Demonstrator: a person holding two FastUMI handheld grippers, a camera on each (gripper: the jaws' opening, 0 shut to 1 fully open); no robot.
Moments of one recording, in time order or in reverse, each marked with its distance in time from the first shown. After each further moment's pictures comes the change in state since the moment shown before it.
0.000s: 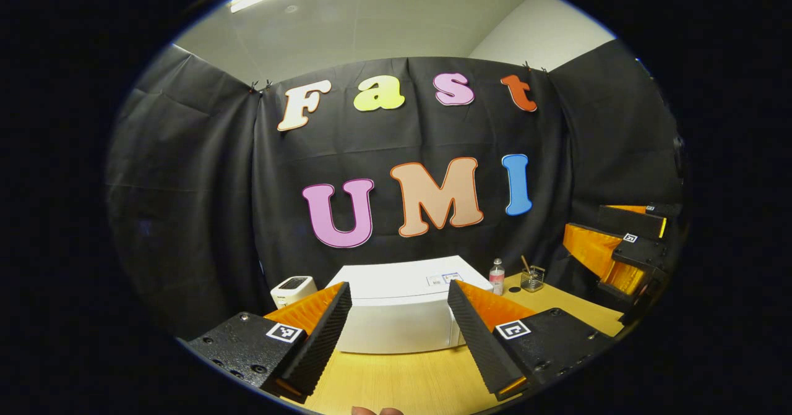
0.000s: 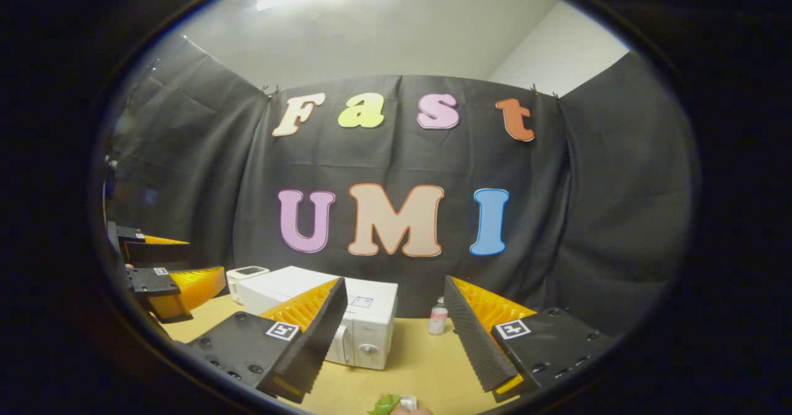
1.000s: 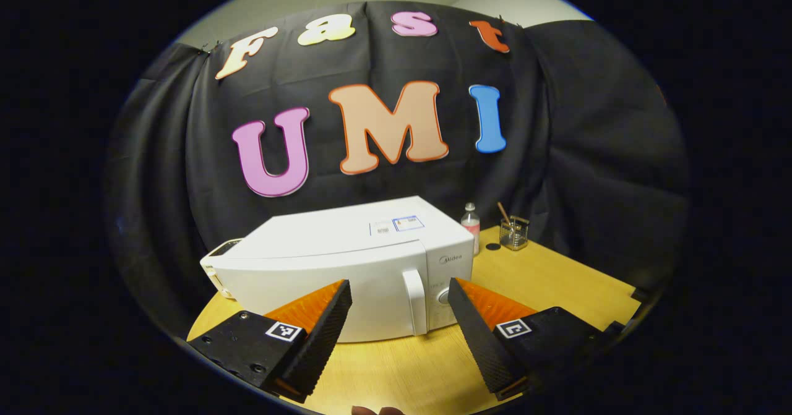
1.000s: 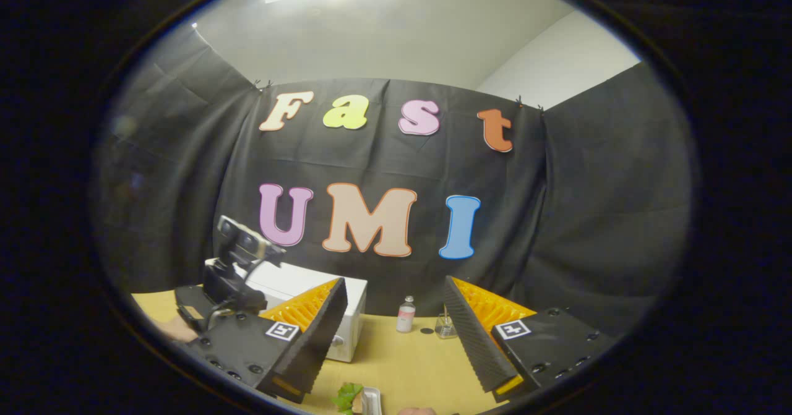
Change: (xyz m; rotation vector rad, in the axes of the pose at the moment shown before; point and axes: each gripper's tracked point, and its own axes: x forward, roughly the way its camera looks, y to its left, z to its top) left arm 0.129 -0.103 -0.166 0.020 0.275 -0.180; right arm -0.037 -0.056 0.007 -0.070 -0.005 -0.096
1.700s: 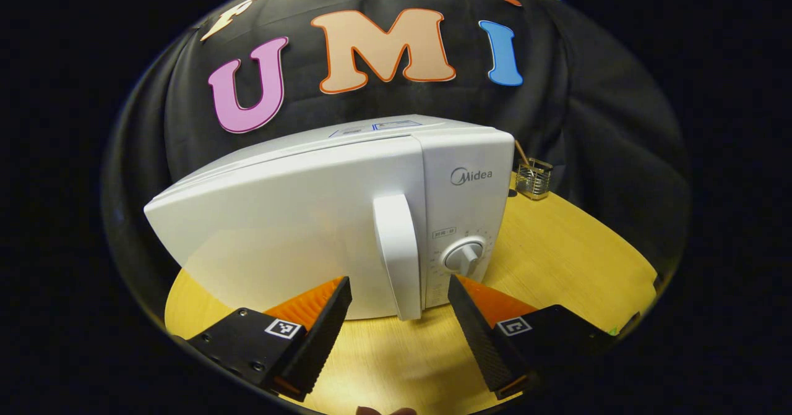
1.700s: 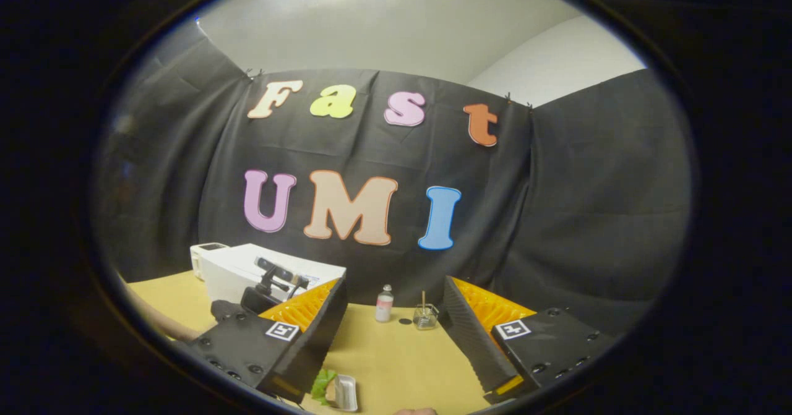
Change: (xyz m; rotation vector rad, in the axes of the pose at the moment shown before) left arm 0.078 -0.016 -0.083 -0.017 0.216 0.001; right arm -0.012 -0.036 -0.015 -0.045 0.059 -0.048
